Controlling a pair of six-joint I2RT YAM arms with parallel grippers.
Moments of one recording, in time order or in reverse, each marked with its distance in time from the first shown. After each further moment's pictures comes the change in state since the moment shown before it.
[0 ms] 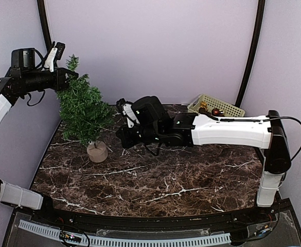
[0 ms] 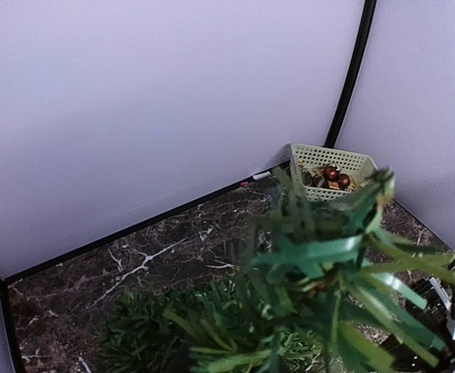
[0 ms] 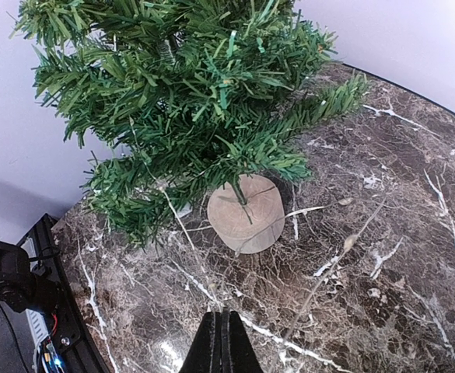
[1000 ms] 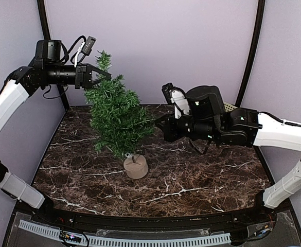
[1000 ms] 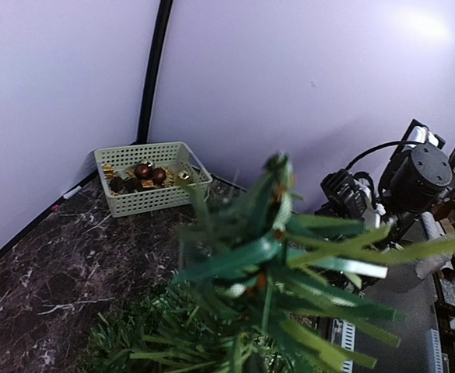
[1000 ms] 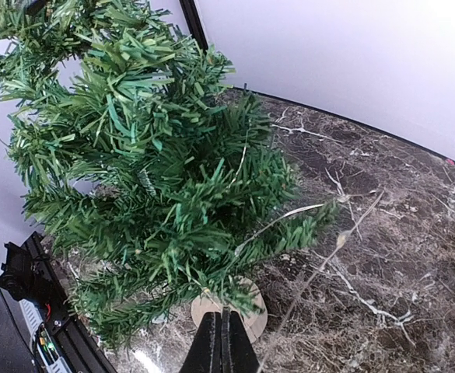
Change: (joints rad) left arm -0.233 0.172 0.147 0.008 0.389 -0.051; right arm -0.001 -0.493 -0.313 -0.116 0.180 0.000
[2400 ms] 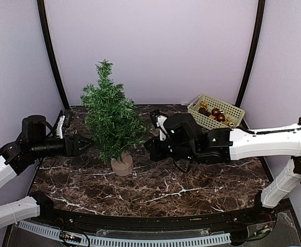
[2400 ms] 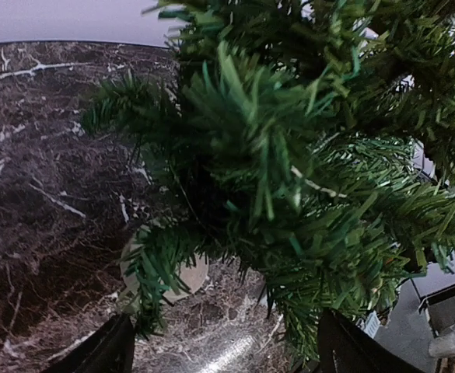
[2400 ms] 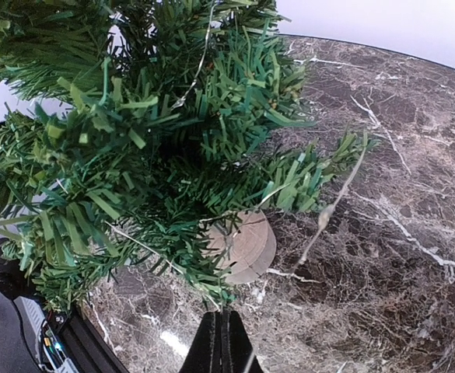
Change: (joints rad) left arm -0.031 -0.707 -1.023 0.208 -0.417 -0.419; right arm 0.040 0.140 -0.150 0.183 -0.018 0.188
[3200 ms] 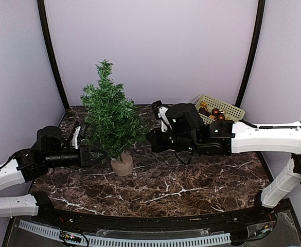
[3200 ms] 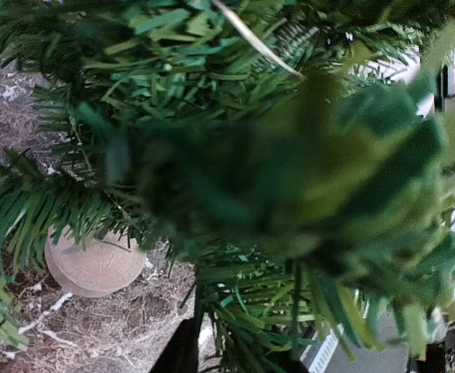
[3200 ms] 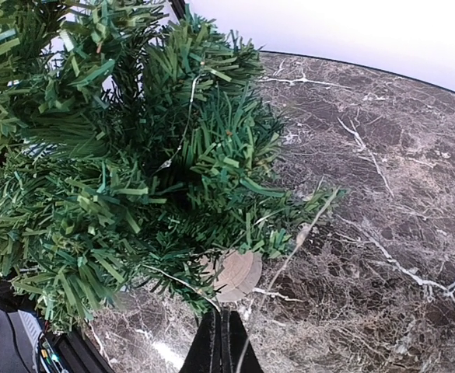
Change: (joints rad) left arm -0.261 0.068 -0.159 0.264 -0.092 -0.196; right arm -0.043 -0.001 0.071 -0.054 0.000 -0.039
